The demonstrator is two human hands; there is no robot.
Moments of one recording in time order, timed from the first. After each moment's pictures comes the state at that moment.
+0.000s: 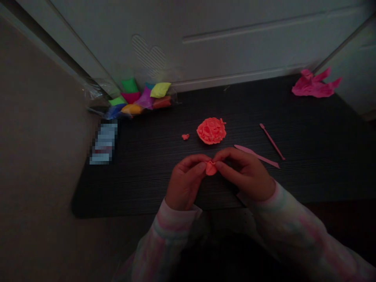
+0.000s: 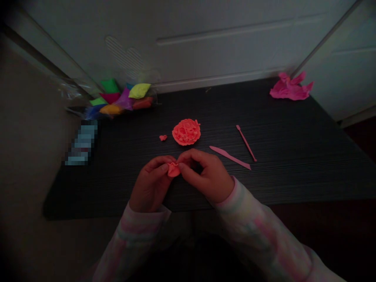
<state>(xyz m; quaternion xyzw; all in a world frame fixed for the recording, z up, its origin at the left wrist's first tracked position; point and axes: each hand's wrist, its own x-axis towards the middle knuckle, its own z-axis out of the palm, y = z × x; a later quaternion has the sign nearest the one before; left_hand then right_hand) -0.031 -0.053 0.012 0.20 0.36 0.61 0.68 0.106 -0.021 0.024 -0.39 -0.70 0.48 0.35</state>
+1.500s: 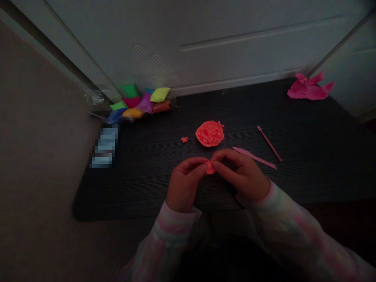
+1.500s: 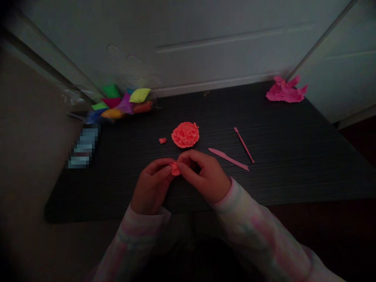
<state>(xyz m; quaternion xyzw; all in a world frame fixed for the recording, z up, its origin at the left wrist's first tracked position) -0.029 -0.052 0.011 0.20 0.42 0.60 0.65 0.103 -0.019 0.022 -0.40 -0.70 0.47 0.35</state>
